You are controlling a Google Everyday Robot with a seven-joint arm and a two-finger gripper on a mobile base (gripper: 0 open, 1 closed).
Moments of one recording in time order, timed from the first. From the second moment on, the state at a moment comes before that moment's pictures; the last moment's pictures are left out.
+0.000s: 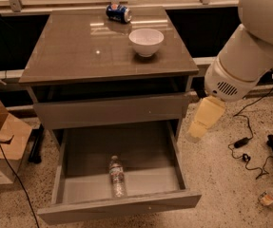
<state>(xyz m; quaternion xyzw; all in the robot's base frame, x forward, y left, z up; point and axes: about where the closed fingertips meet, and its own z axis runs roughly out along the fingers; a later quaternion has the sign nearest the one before) 0.474 -0.164 0.880 -0.51 0.85 0.01 0.15</state>
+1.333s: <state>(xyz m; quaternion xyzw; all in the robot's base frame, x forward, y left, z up) 0.532 -0.101 0.733 -0.42 0.90 0.08 0.08</state>
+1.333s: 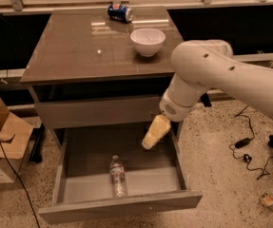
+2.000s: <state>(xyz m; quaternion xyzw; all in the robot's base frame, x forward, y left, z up) 0.548 -0.047 0.636 -0.34 0.94 0.09 0.03</state>
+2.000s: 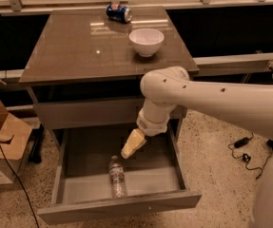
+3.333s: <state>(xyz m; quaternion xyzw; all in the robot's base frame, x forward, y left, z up) 0.577 -0.013 0.549 -0.20 0.97 0.16 0.01</state>
